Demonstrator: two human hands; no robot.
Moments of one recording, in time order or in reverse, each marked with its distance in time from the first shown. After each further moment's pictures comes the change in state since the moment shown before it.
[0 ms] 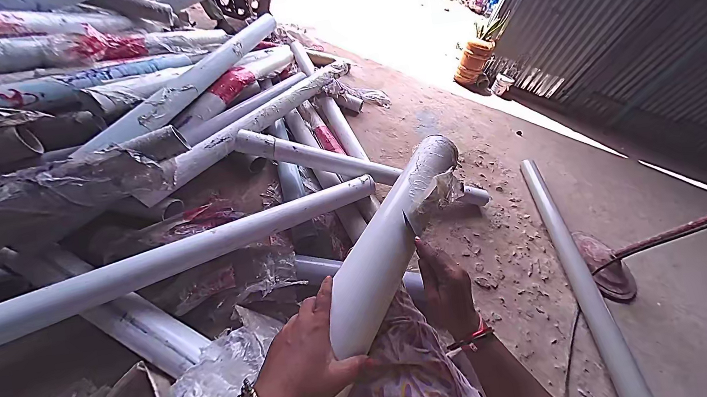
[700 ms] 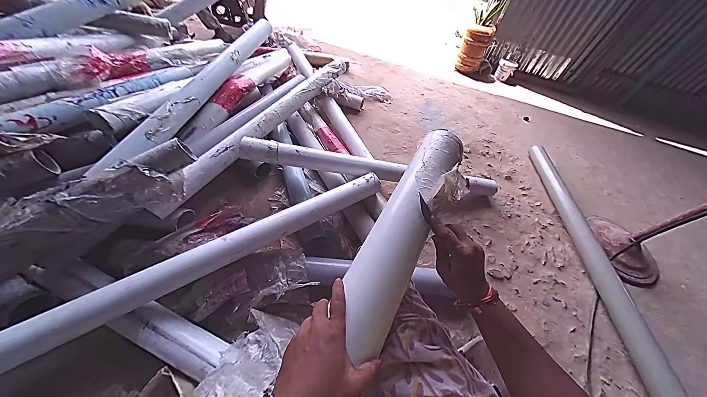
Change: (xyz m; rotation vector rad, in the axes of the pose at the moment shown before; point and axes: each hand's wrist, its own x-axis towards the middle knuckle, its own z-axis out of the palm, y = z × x) left_hand -0.005 0.017 0.003 0.126 0.007 -0.013; right_hand 0.022 0.038 0.008 -0.189 0.135 -0.090
